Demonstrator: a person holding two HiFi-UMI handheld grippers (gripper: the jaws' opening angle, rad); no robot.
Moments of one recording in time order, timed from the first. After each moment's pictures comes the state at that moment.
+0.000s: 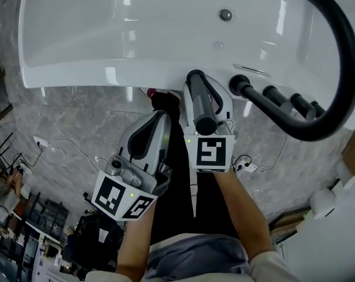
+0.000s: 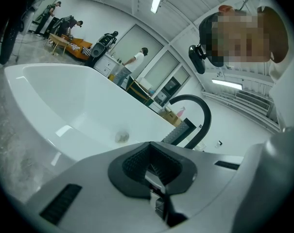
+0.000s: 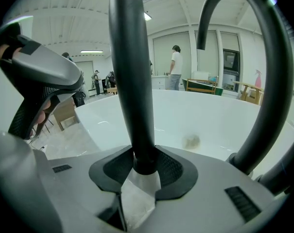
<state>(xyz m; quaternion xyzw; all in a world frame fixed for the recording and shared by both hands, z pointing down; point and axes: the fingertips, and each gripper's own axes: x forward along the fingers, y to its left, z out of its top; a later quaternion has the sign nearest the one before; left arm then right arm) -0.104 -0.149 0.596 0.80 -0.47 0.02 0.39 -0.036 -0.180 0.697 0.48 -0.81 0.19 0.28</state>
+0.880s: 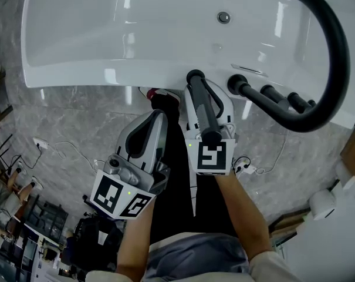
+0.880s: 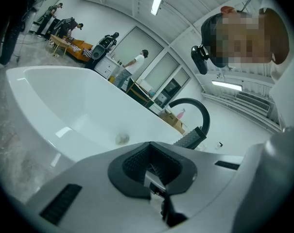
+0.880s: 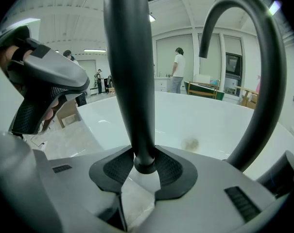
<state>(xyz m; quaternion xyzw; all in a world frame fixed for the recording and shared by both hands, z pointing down) -0.112 -0.156 0.601 0.79 -0.47 0.01 0.39 -0.029 -0.177 0.676 0.48 -0.81 0.17 0.28</state>
